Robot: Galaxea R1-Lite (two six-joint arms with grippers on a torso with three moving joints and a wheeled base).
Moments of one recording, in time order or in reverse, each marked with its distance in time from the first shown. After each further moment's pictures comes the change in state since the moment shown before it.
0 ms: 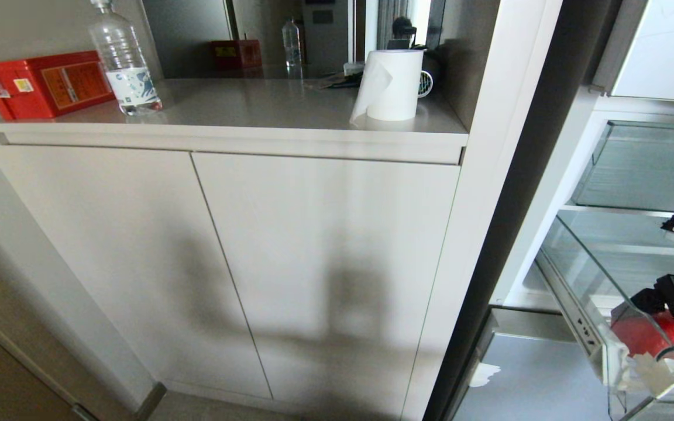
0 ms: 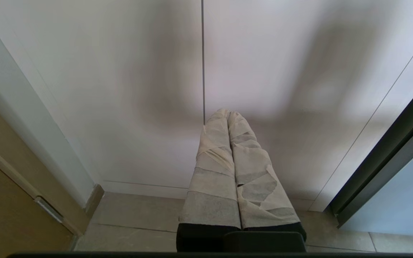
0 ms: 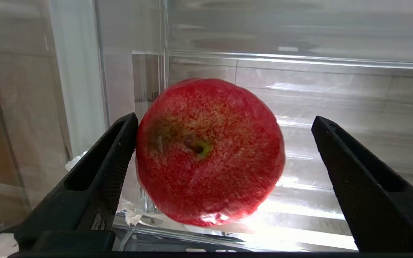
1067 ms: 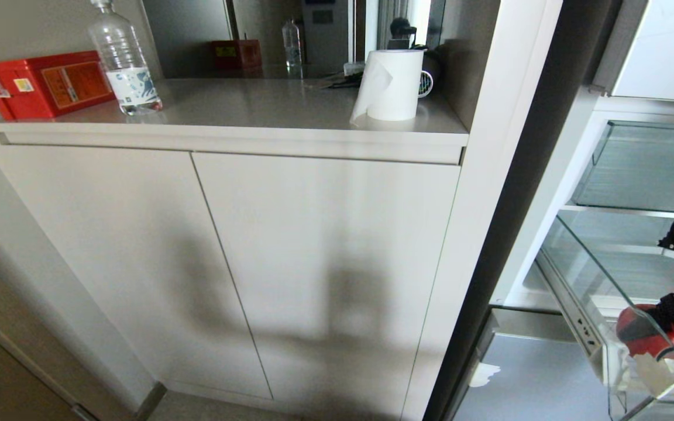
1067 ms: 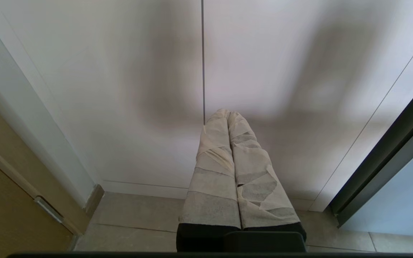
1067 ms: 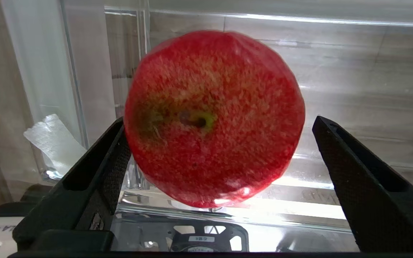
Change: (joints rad) left arm 0.000 0.000 0.000 0.000 0.000 0.000; right arm 0.013 -0.017 0.045 0.052 -0.071 -0.033
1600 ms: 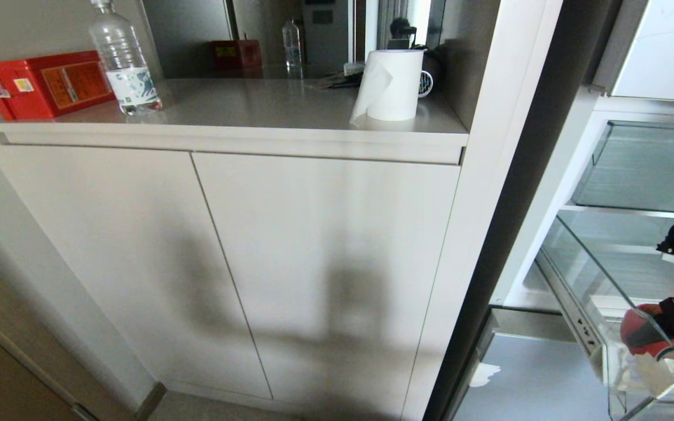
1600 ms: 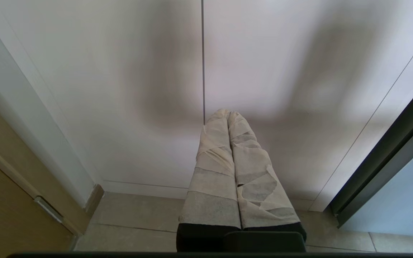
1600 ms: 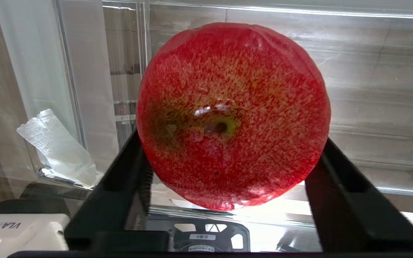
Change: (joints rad) left arm 0.000 0.000 0.000 0.000 0.000 0.000; right arm 0.002 -0.001 0.019 -0.007 0.001 0.001
